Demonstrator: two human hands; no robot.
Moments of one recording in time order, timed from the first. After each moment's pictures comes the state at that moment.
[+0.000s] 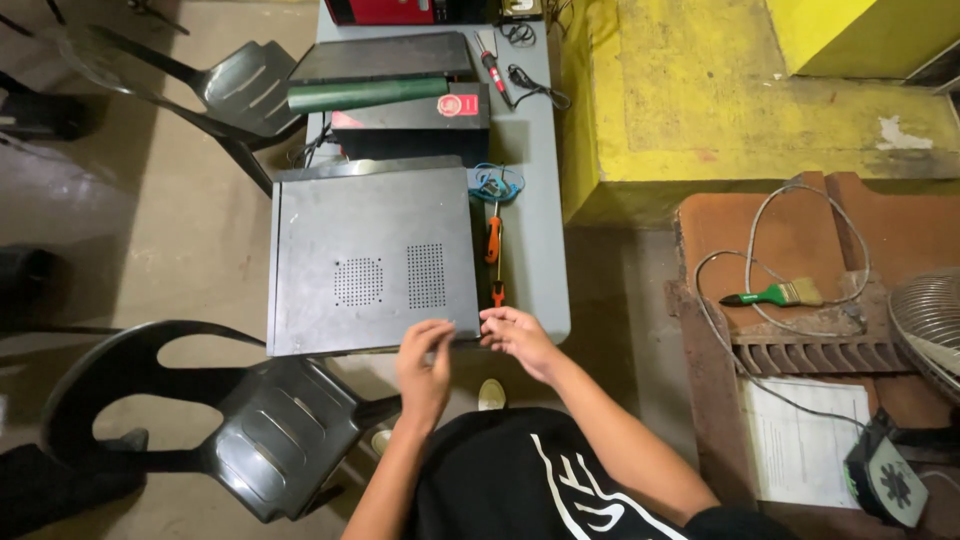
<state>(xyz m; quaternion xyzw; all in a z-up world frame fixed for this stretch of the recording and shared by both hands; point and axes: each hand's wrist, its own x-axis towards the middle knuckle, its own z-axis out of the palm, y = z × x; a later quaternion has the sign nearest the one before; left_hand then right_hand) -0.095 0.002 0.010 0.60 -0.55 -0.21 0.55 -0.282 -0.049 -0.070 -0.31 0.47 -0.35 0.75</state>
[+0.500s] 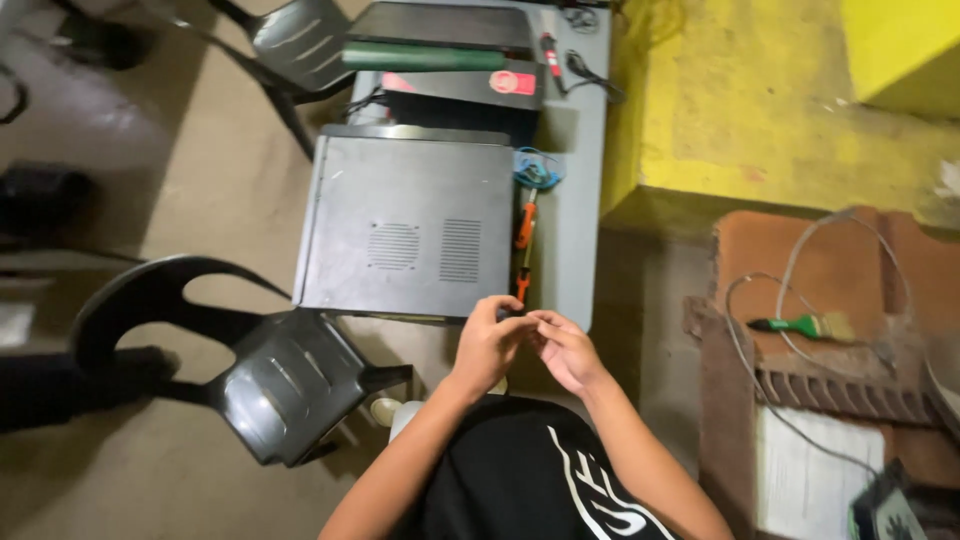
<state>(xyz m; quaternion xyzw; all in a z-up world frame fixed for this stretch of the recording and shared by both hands) -0.136 0.000 -0.014 0.55 -0.68 -0.18 0.44 -0.322 -0.022 -0.105 -0.20 0.36 -0.43 0.80</state>
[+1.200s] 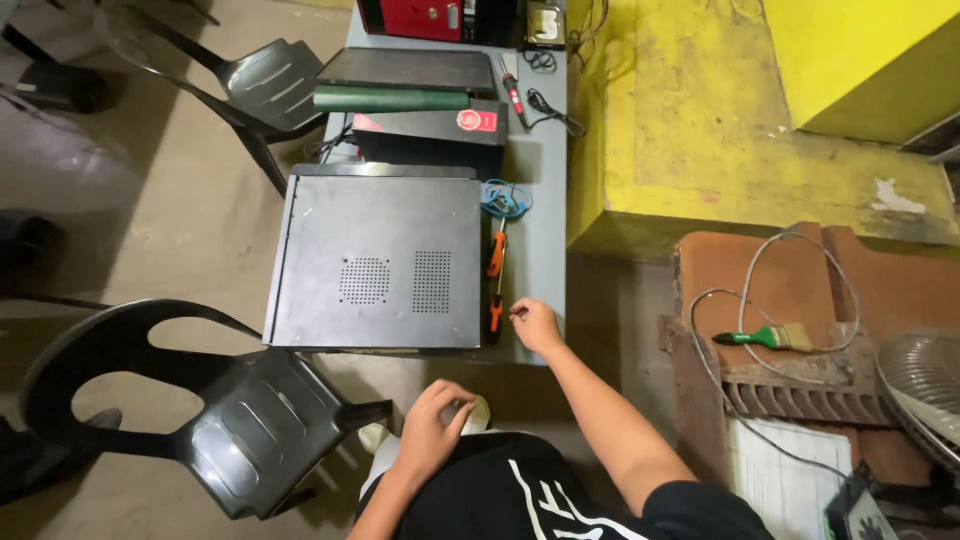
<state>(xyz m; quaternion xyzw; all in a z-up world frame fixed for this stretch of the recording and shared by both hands) -0.101 0.072 0.015 0.57 -0.63 -0.36 0.39 -0.329 -0.127 -0.201 -0.66 0.63 -0.22 0.34</state>
